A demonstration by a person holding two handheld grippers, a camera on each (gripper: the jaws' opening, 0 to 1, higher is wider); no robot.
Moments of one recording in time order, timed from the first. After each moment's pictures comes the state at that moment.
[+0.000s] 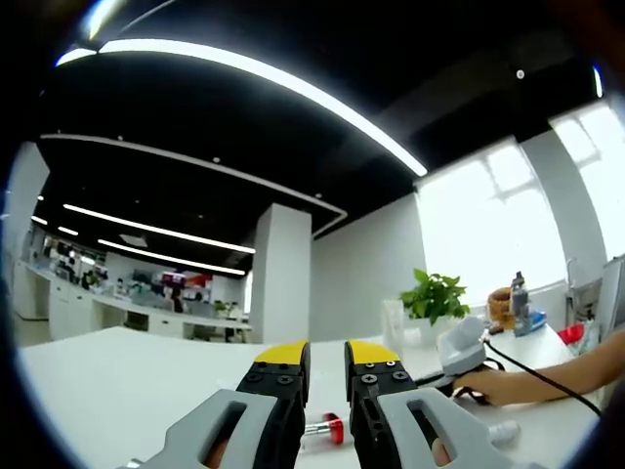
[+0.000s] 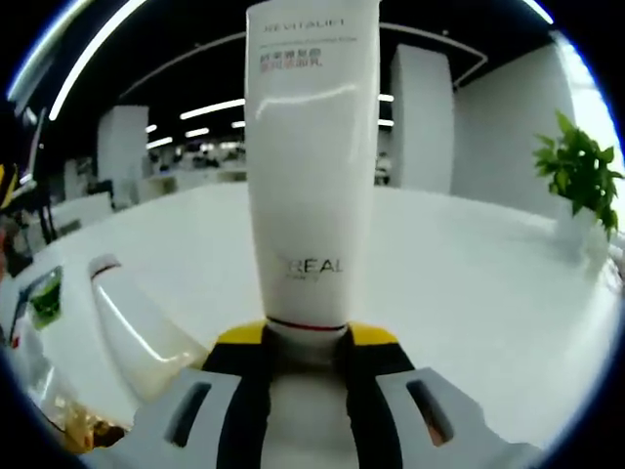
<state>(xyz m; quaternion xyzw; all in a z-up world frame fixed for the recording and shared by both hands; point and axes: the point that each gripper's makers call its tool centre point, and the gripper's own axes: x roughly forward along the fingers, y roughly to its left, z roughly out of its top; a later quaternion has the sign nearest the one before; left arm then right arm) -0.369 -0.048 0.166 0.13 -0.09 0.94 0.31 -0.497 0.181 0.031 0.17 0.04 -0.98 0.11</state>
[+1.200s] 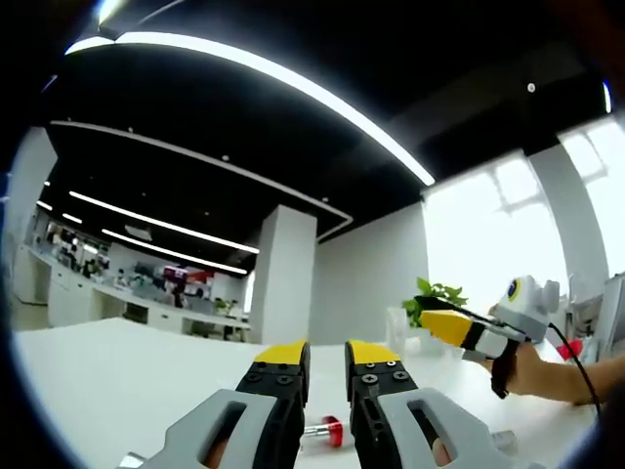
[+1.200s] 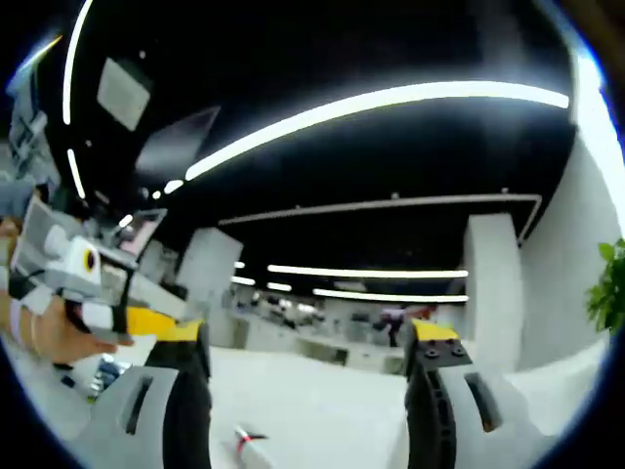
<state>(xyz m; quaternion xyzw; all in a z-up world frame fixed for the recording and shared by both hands) -0.370 -0.055 0.168 0.13 -0.12 0.94 0.30 -0.388 0.067 0.204 -0.22 0.09 -0.92 0.30</state>
